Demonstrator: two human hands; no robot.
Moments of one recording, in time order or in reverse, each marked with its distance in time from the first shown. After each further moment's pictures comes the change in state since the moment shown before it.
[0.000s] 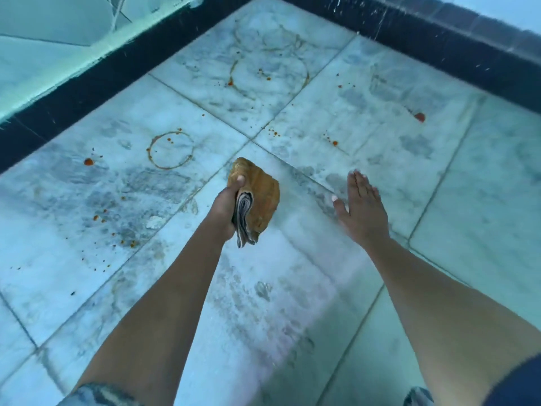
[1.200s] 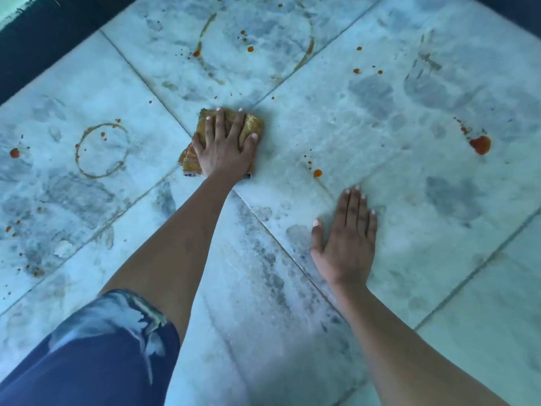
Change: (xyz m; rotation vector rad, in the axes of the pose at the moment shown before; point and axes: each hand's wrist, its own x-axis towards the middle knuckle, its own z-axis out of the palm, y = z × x) left_hand 0.261 0.011 0.092 1.582 0.616 0.194; right_hand 0.134 0.085 0.077 -0.025 0.065 -0.021
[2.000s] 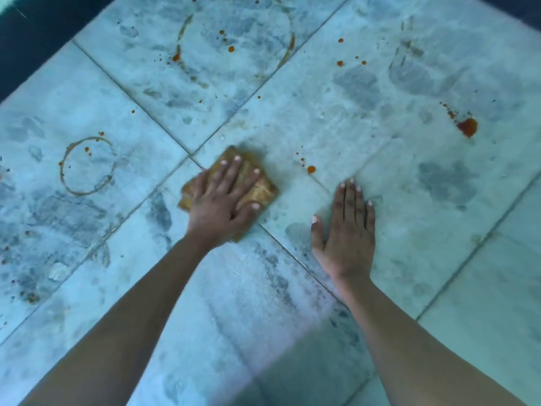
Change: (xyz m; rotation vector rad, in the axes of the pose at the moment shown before) left_hand -0.078 -0.045 0.008 0.128 -0.062 0.550; right_hand -0.001 -0.001 -0.003 -0.034 -0.007 0.015
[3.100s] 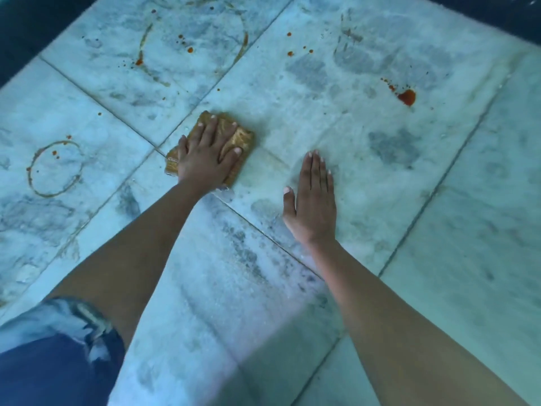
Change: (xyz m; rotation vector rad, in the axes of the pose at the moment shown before) left_hand 0.058 0.032 -0.010 -0.023 0.001 -0.186; right_hand -0.001 0.005 -0.007 0.265 0.026 -0.019
